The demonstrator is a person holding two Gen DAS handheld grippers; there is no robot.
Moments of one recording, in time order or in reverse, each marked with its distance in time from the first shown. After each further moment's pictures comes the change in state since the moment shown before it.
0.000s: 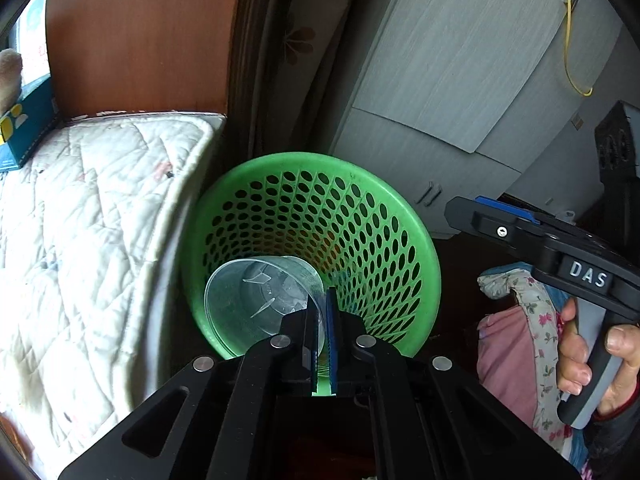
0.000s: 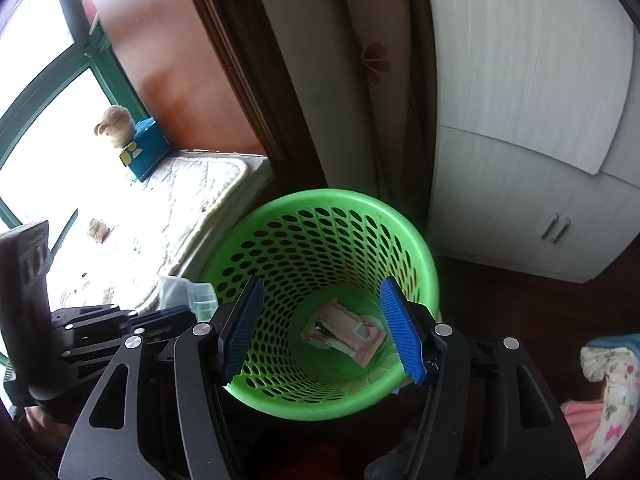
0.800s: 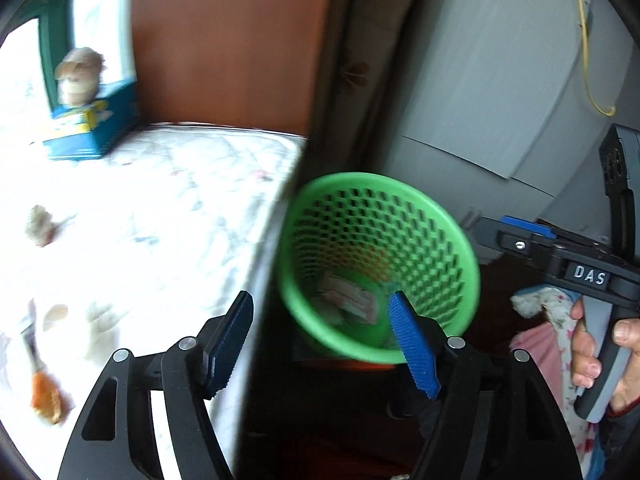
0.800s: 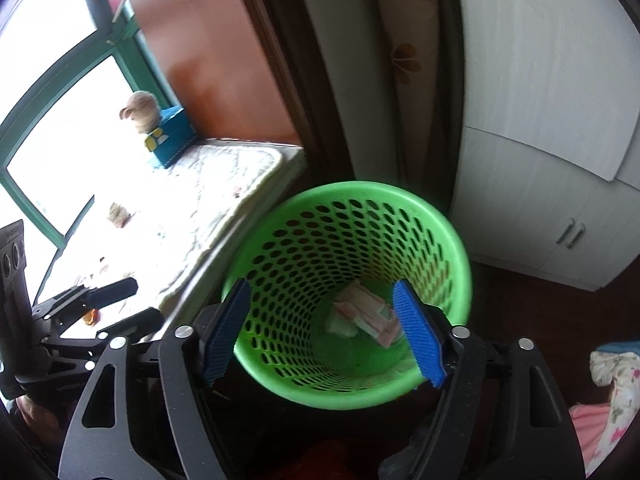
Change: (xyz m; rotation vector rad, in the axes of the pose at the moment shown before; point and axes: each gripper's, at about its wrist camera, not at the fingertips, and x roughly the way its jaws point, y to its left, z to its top) left arm -0.069 0.037 -0.037 -0.058 -0.125 0.188; right arm -0.005 0.034 -0.009 -0.057 -0.002 0.056
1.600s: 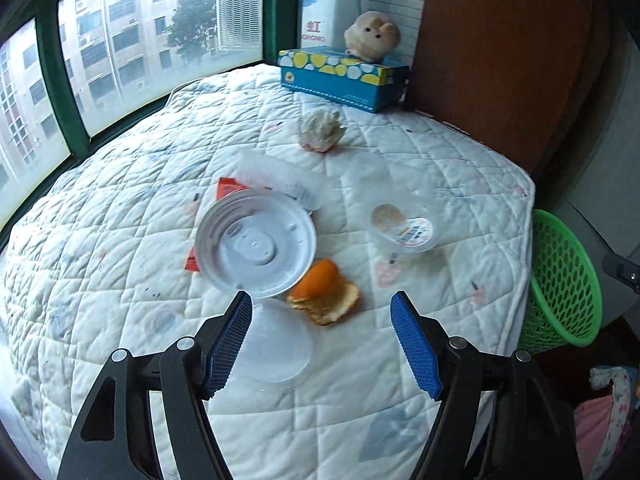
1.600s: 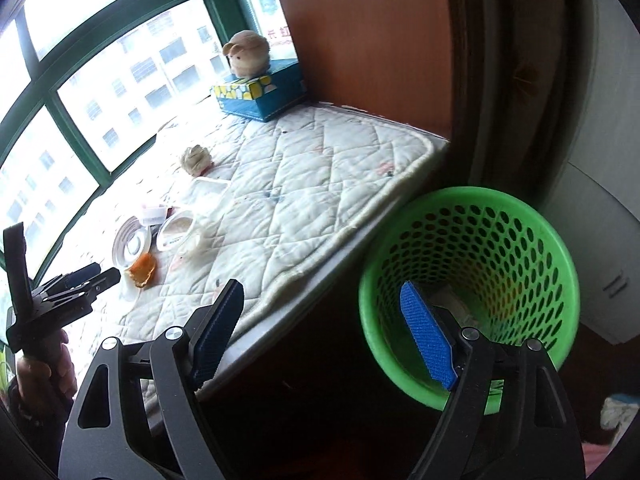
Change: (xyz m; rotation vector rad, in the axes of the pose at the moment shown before) left arm -0.092 0.201 -0.109 -0.372 -0.048 0.405; right arm 0.029 0.137 -0.013 -0.219 0.064 0.143
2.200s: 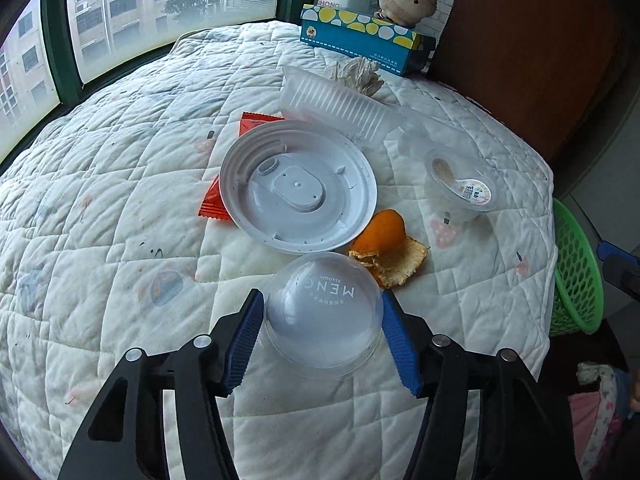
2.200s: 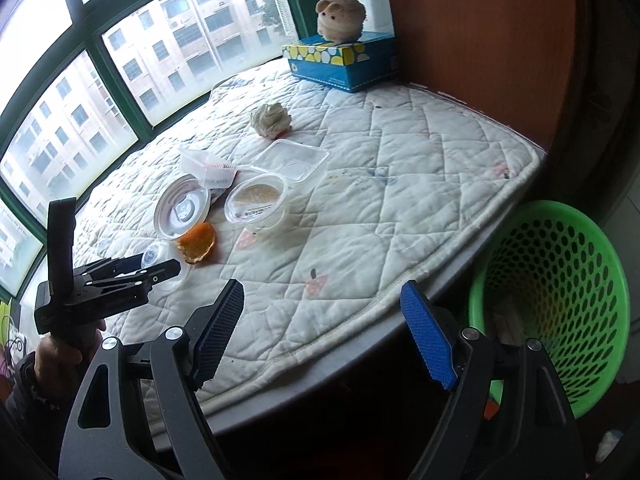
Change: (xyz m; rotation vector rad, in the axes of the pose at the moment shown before) left arm 0.035 0.039 -0.021 -0.042 0.094 -0.074; right arm 0.041 0.088 -0.004 -0.142 0.077 0.109
